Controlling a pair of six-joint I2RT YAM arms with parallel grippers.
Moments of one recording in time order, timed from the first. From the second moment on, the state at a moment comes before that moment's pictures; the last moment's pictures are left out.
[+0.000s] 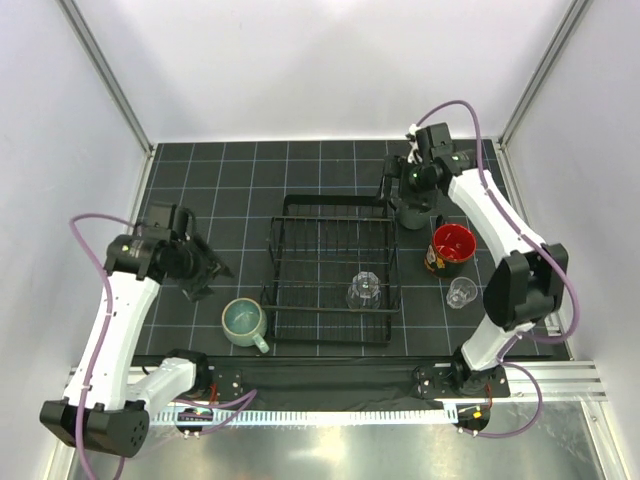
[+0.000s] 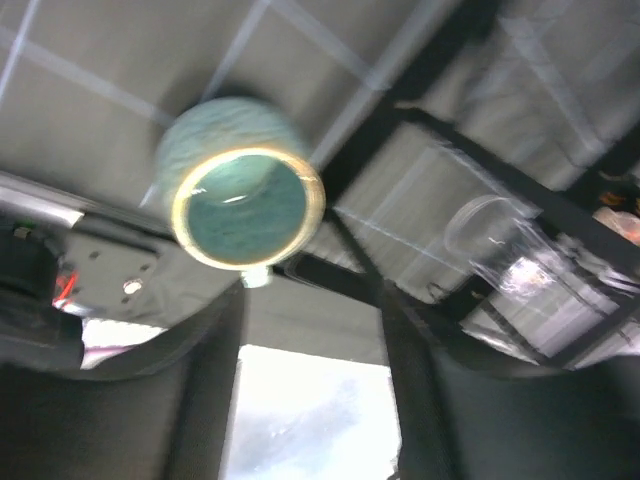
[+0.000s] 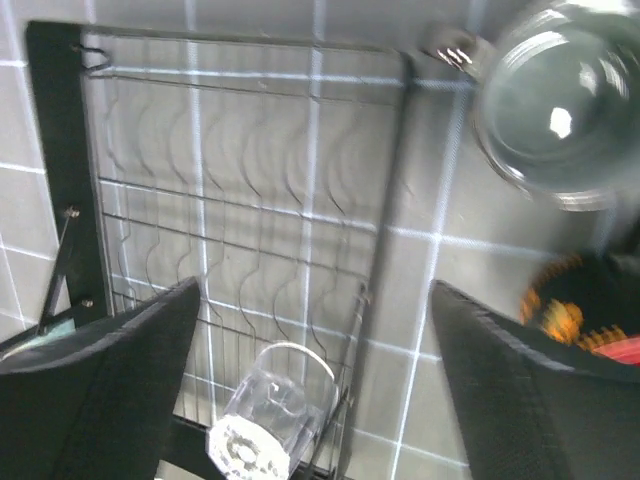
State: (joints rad) left arm -0.16 1.00 1.22 -1.33 0.12 -0.89; right arm 0.25 1.70 1.58 -0.81 -0.21 0.35
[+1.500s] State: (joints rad) left arm -0.23 1.15 0.73 -1.15 -0.03 -0.97; right arm 0.23 1.11 1.33 -1.01 -0.24 0.34
